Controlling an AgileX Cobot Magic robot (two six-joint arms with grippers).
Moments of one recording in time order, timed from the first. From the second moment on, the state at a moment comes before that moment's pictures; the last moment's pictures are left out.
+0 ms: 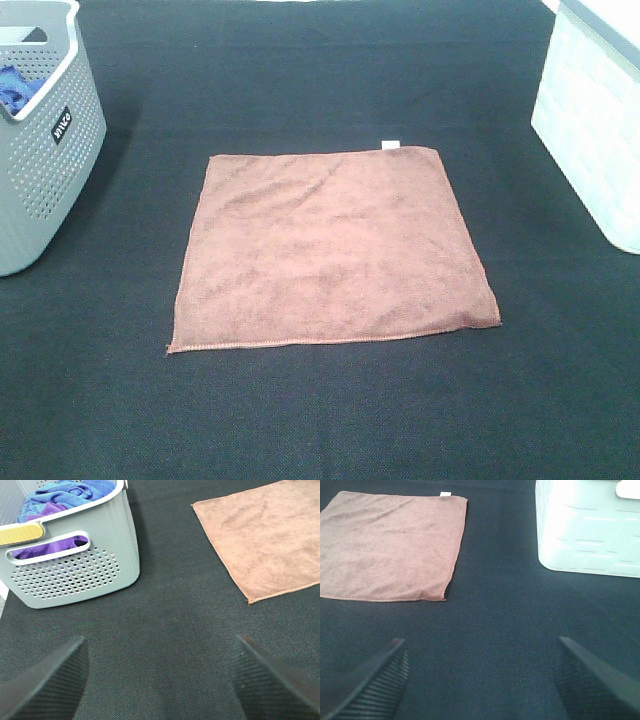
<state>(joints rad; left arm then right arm) 0.04 0.00 -0.50 -0.13 1.06 0.23 0.02 -0.01 -0.51 0.05 1.07 -0.11</state>
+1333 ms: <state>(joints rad) 0.04 0.00 -0.50 -0.13 1.06 0.23 0.02 -0.01 -0.51 0.05 1.07 -0.11</state>
